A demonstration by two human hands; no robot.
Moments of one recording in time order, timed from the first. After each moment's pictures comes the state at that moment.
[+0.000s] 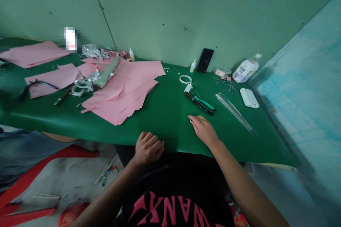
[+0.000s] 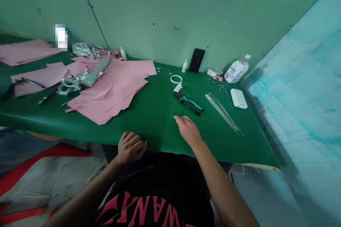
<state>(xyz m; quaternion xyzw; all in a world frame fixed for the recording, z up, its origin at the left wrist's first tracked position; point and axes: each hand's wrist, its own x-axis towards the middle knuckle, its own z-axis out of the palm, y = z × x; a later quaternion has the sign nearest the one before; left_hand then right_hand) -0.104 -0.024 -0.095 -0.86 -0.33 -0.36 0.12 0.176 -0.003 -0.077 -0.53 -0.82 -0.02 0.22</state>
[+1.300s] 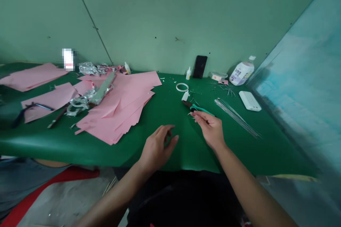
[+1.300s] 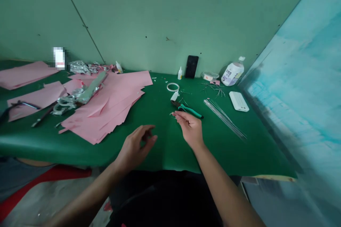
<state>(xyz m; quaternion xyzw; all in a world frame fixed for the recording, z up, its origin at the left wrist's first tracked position) -0.058 0.010 -0.017 -0.82 -0.40 -0.37 -0.19 0.159 0.020 -0.041 -0.53 -0.63 0.14 0.55</state>
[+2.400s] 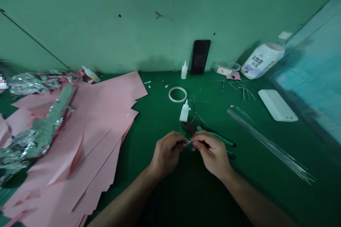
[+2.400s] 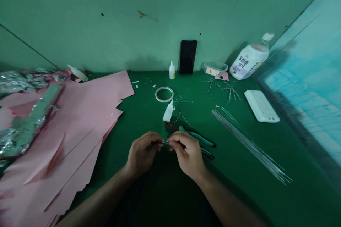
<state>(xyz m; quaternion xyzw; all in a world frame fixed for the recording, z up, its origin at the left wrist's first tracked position) 0.014 0.168 -0.055 -0.79 -0.27 -0.40 -0.38 0.174 0.103 -0.057 -0.53 -0.55 0.32 0.56</state>
